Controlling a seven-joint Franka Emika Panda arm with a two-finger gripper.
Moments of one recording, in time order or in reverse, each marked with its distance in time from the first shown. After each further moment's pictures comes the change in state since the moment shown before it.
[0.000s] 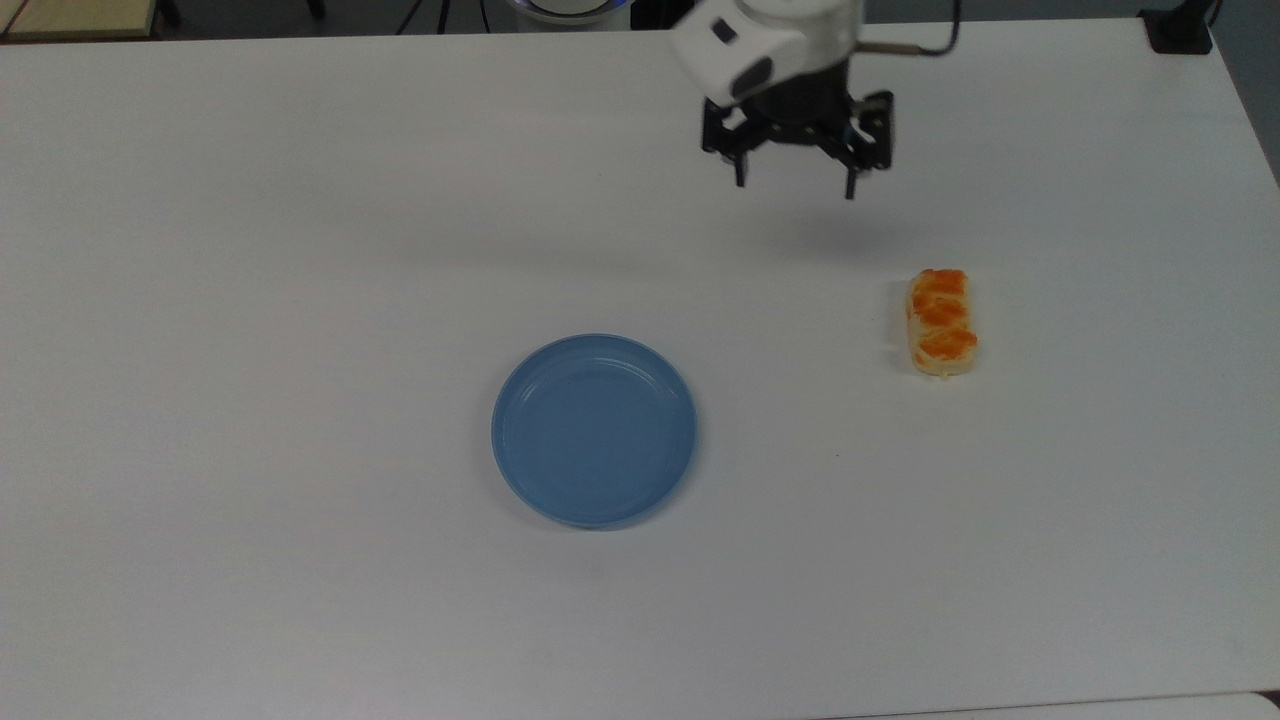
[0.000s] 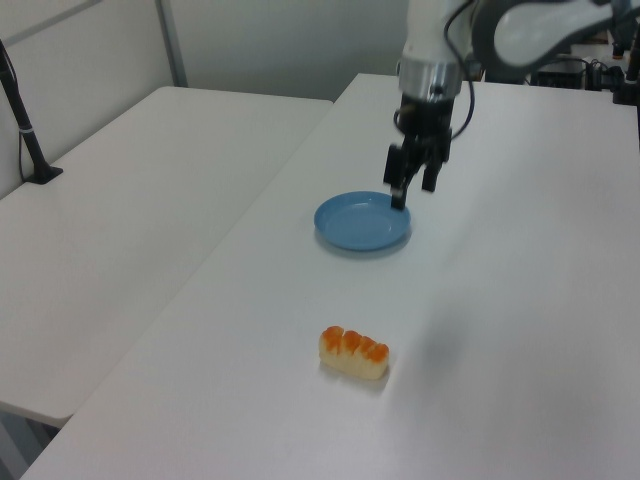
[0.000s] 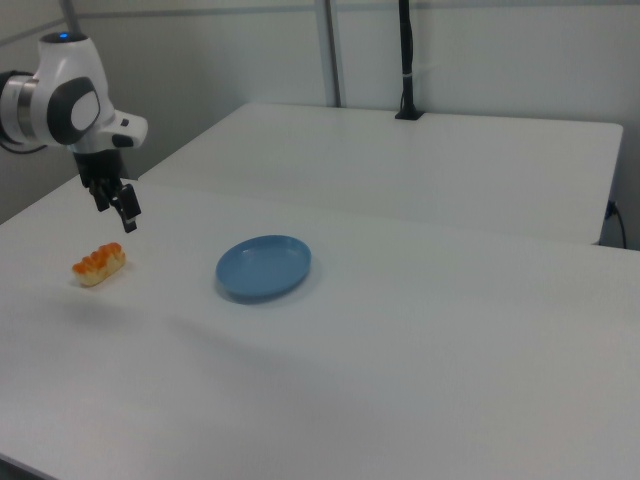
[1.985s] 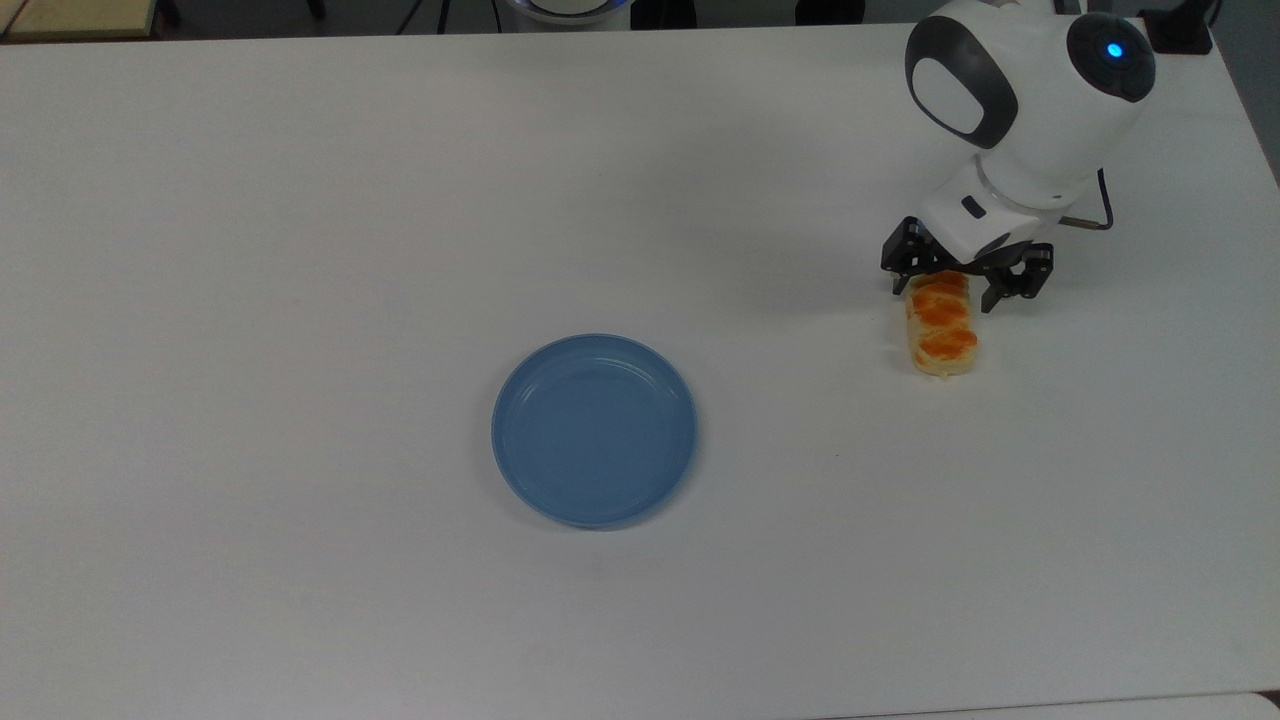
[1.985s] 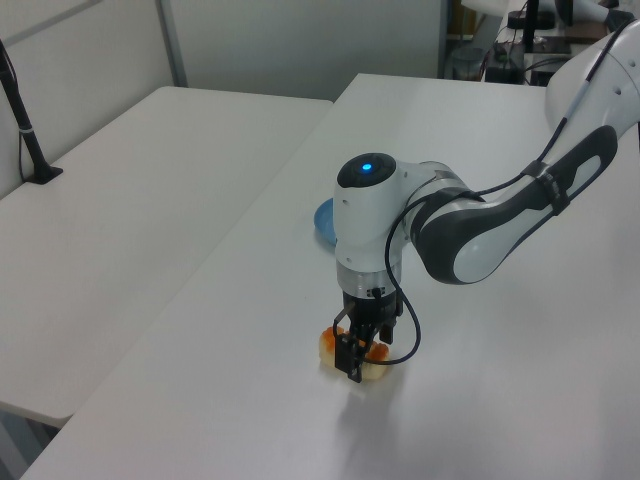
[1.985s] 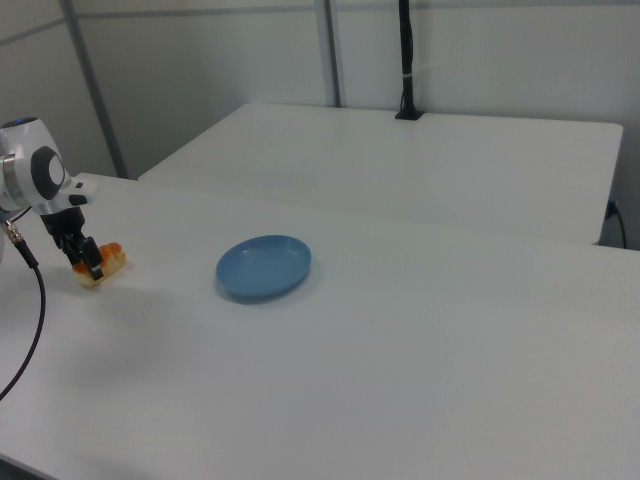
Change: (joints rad) arm 0.345 0.518 -0.041 0.373 -0.269 0.027 0.340
